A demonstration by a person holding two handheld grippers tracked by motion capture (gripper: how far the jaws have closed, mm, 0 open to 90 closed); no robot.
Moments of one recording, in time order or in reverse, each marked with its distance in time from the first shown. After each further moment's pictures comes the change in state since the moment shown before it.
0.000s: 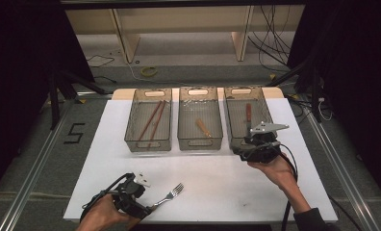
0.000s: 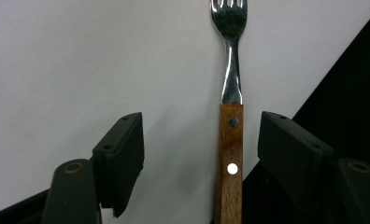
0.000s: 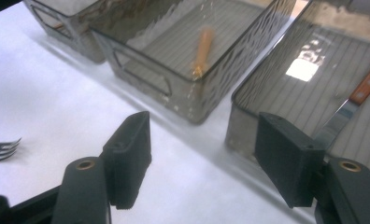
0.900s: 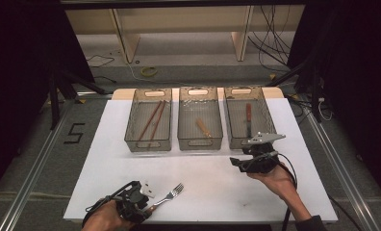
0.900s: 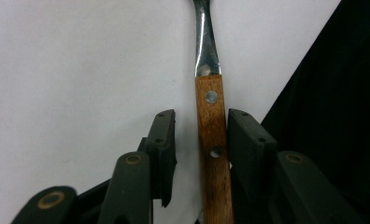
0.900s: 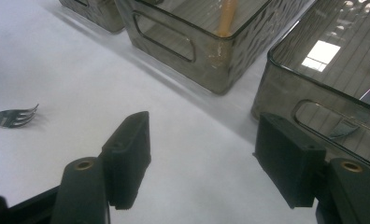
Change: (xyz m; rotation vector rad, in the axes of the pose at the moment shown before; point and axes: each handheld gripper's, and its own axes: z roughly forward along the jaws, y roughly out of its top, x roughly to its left) left arm -0.014 -0.005 0.012 0.079 0.020 0.137; right arm 0.012 -0.020 0.003 0.048 0.038 -0.019
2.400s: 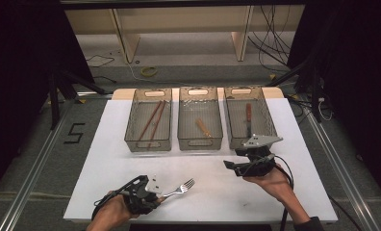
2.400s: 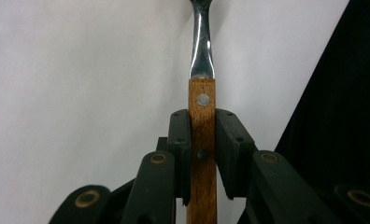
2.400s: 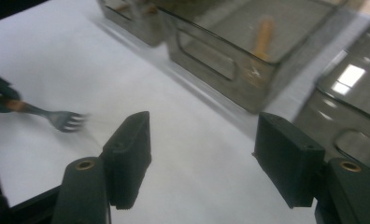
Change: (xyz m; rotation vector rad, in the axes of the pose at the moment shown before) left arm -0.001 0.029 -0.004 -0.121 0.012 0.114; right arm 0.021 0.006 -0.005 -0.052 0.090 -0.073
